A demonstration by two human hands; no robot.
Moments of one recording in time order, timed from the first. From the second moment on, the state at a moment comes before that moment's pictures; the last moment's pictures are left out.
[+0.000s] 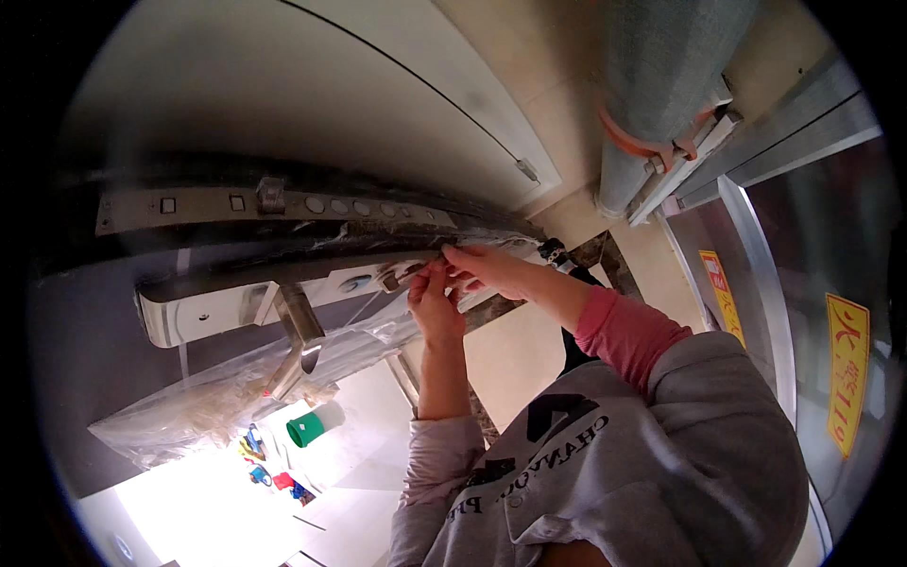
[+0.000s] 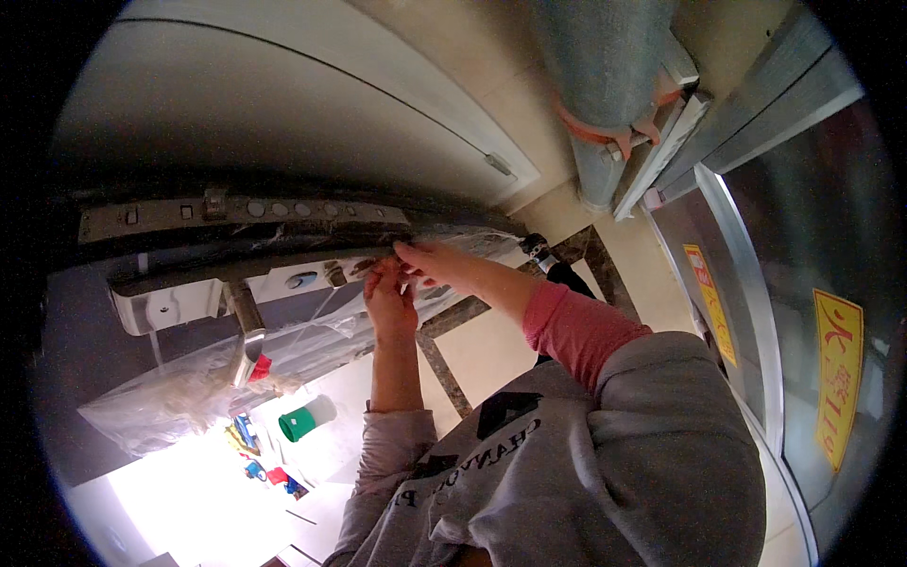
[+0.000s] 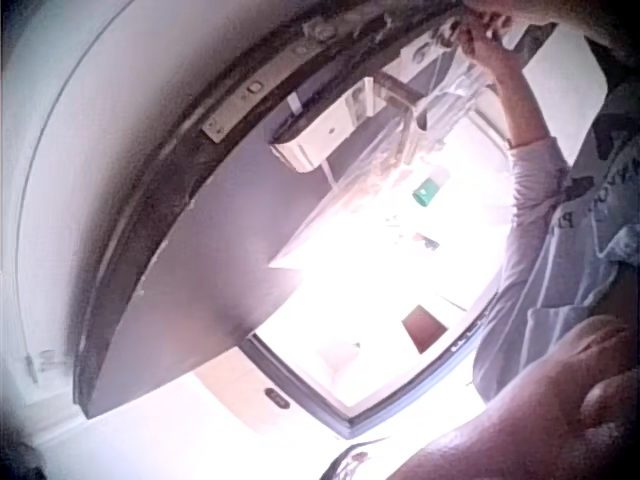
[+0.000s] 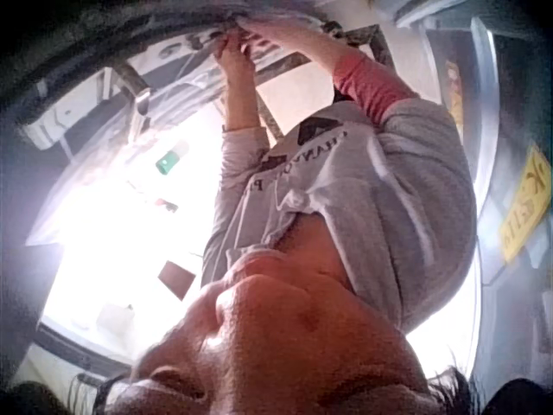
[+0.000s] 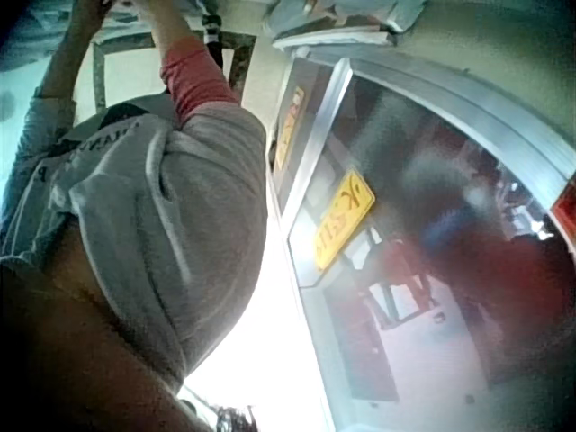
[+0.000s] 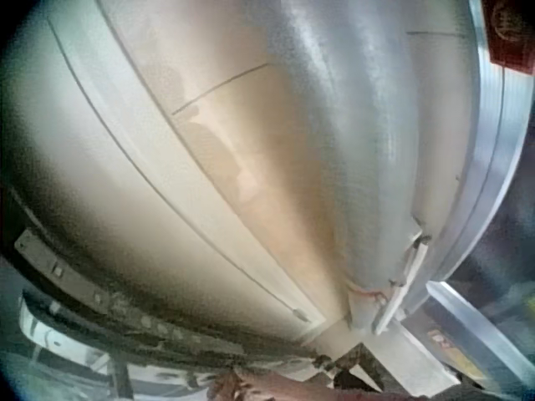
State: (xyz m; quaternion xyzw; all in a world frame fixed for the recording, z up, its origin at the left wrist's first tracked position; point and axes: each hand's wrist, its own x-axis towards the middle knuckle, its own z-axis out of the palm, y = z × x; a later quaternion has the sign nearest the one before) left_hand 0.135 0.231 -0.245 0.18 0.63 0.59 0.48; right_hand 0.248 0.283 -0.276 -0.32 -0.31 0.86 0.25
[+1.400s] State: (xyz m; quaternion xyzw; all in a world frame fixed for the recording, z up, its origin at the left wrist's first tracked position) left_hand 0.145 0.238 -0.245 0.17 0.61 0.64 0.43; right_hand 0.229 0.273 -0.281 -0.19 -0.08 0.90 0.37
